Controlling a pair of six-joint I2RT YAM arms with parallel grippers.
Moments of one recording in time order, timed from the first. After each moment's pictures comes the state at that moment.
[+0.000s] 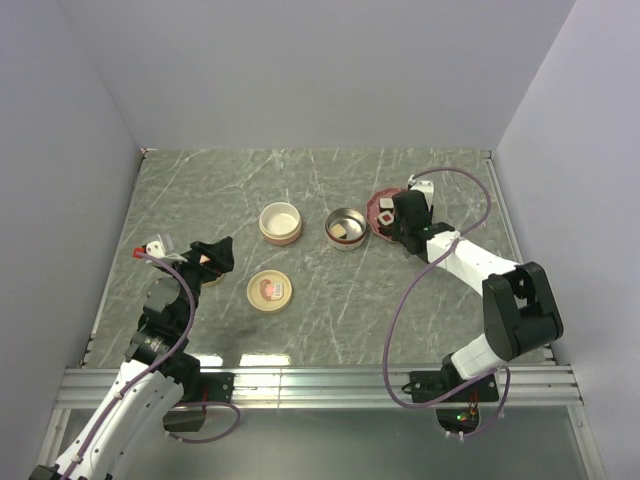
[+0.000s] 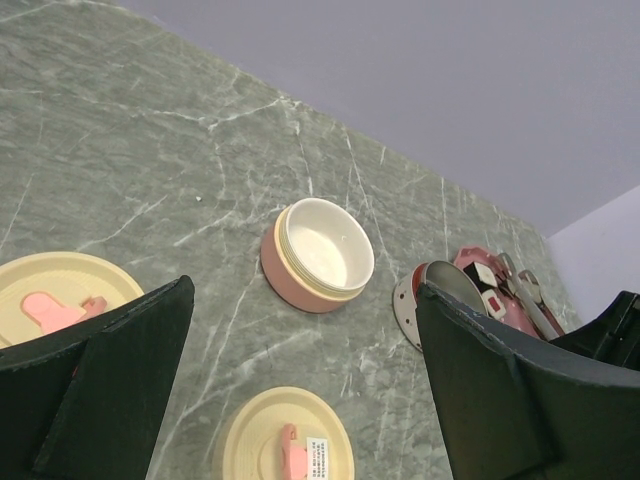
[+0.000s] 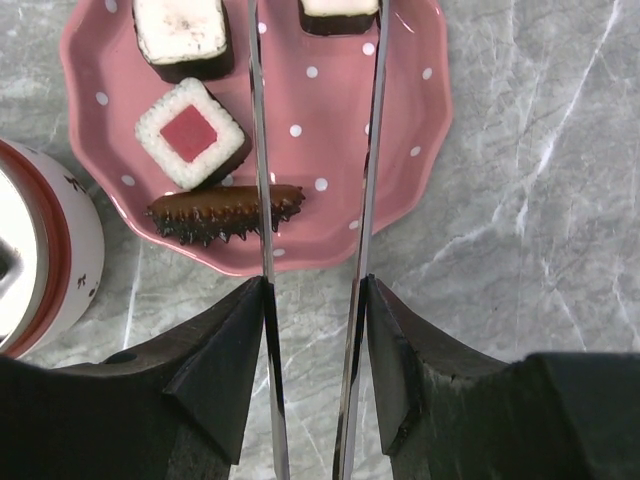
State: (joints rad) left arm -0.35 0.37 0.30 0.07 -0.30 -0.59; right arm 0.35 1.51 0.91 -0.19 0.45 0.33
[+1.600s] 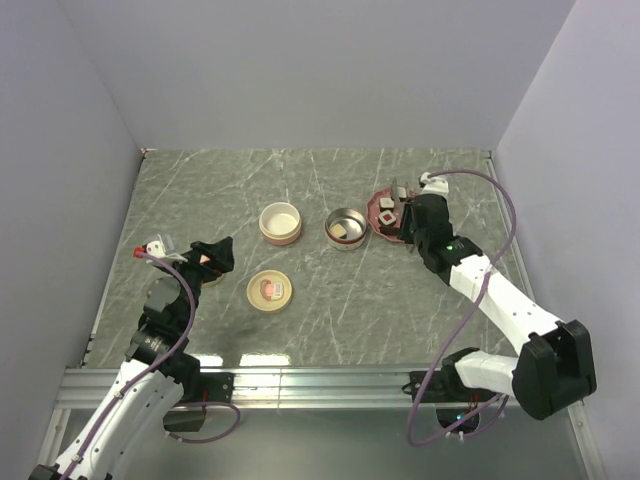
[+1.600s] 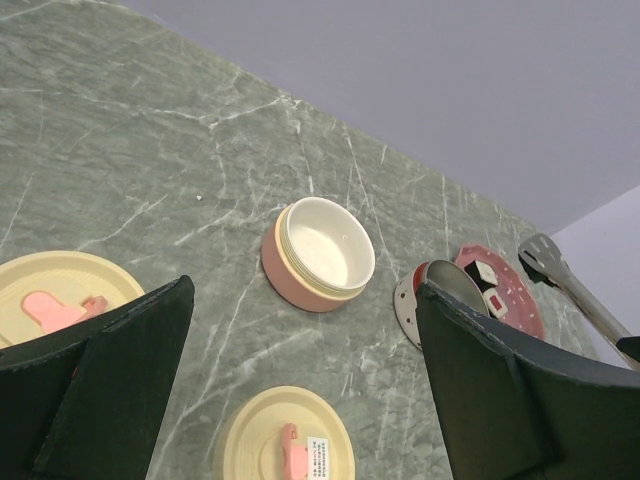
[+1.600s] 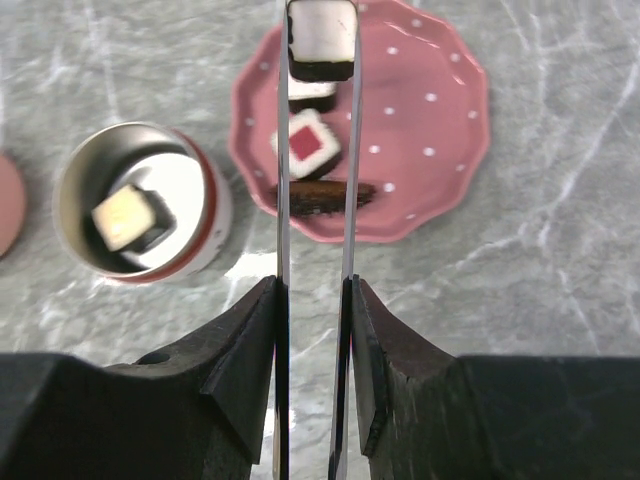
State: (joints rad) left arm -0.35 0.37 0.30 0.07 -0.30 -0.59; right arm 0.38 1.20 0.84 -0.22 0.33 0.33
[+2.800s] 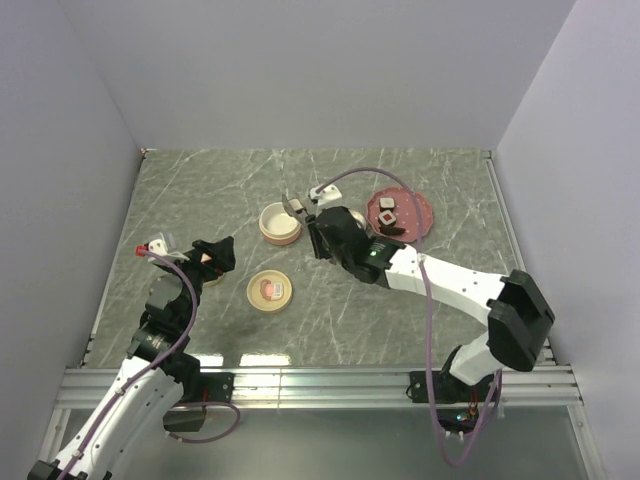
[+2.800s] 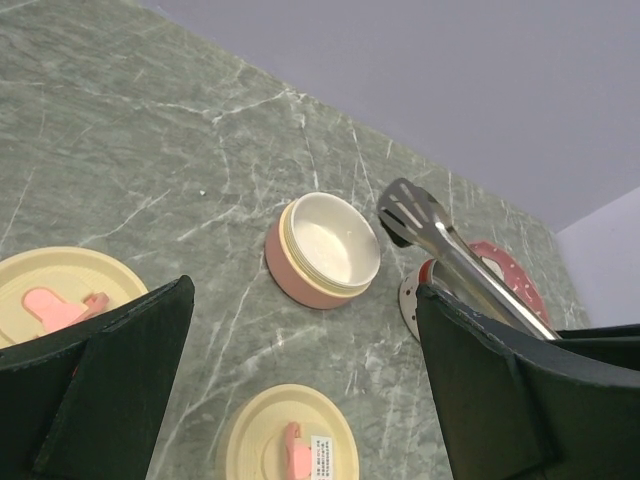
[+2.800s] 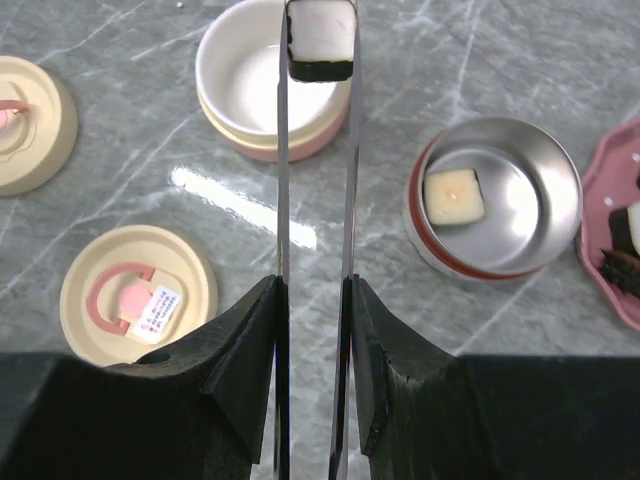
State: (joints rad) left arm -0.35 0.40 0.30 0.08 -0.30 -0.59; right arm 0.90 1.48 1.09 -0.18 0.39 0.27
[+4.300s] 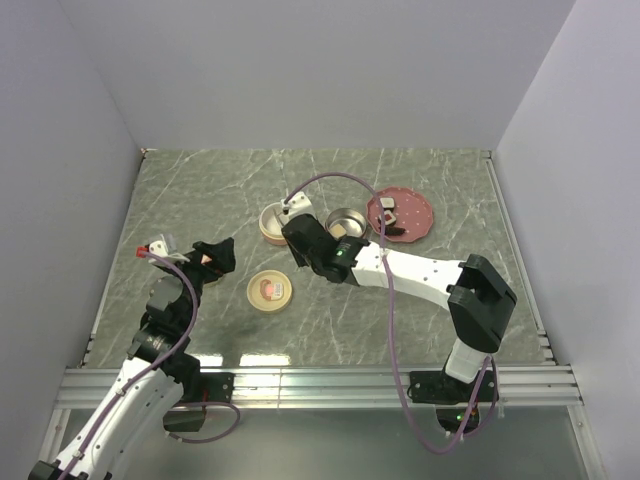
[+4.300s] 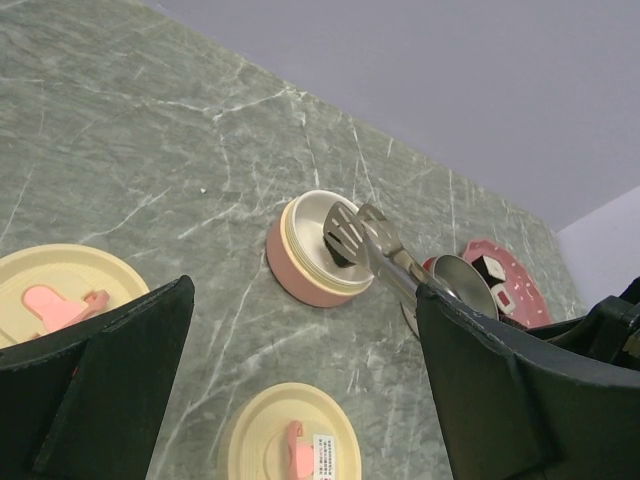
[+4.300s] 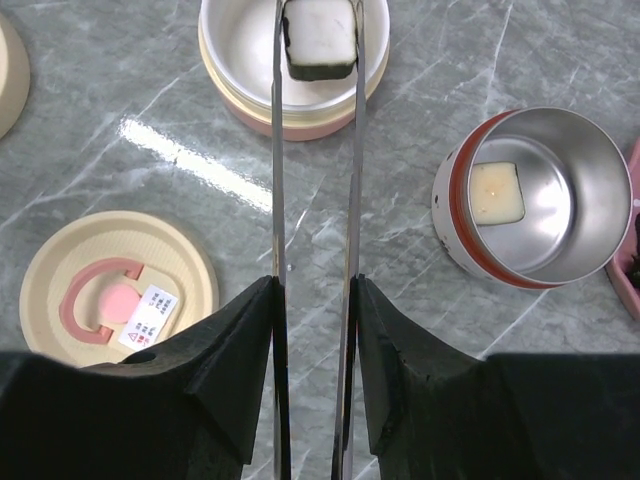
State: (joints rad) left arm -0.35 0.40 0.28 0.09 -0.30 -0.59; right arm 1.00 1.71 1.27 -0.27 0.48 0.25
